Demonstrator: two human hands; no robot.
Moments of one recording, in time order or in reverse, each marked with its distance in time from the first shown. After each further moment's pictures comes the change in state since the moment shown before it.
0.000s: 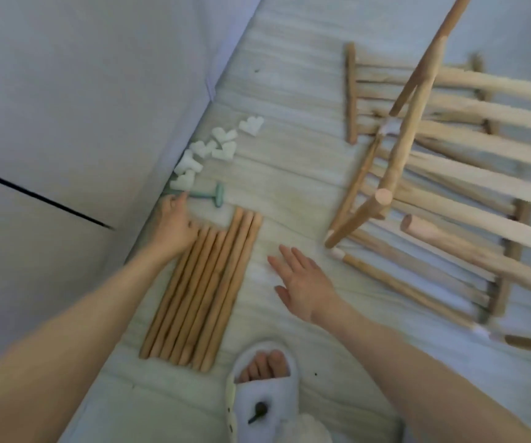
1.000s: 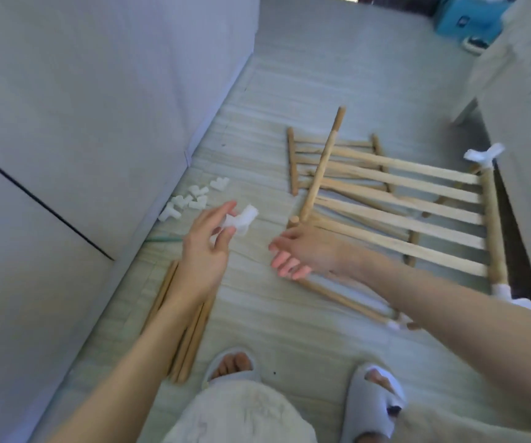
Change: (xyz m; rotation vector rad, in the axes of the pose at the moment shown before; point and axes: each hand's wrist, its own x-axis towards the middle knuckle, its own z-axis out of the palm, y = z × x) left_hand -0.151 0.140 -0.073 -0.742 0.300 0.550; right_hand -0.145 -0.029 -0.178 1.032 0.045 0.236
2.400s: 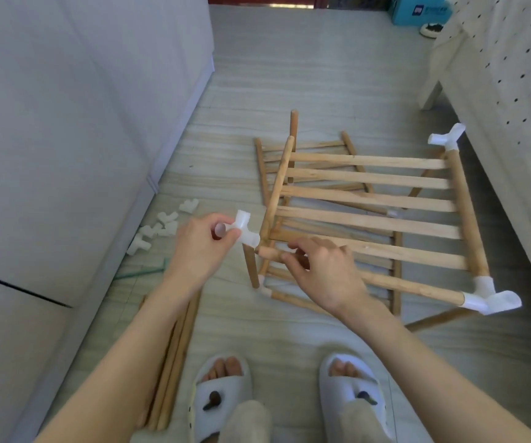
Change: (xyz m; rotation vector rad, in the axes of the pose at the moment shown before) left_hand 0.050 0.051 0.058 0.417 -0.148 -0.149; right_hand -0.013 0.078 -0.042 -0.611 0.725 -0.294
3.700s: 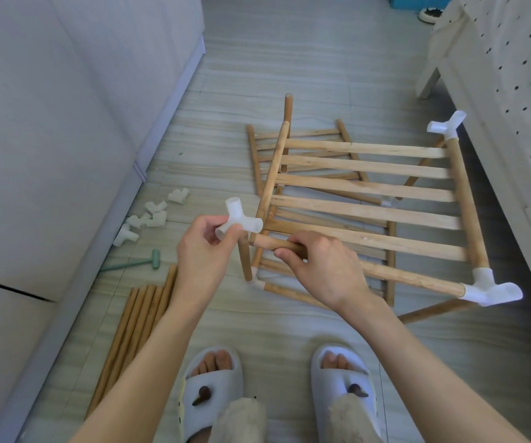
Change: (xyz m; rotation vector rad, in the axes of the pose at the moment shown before) left_hand -0.020 -0.002 0.036 -0.502 0.109 -0.181; right_hand -0.002 0.003 -0.007 0.072 -0.056 0.057
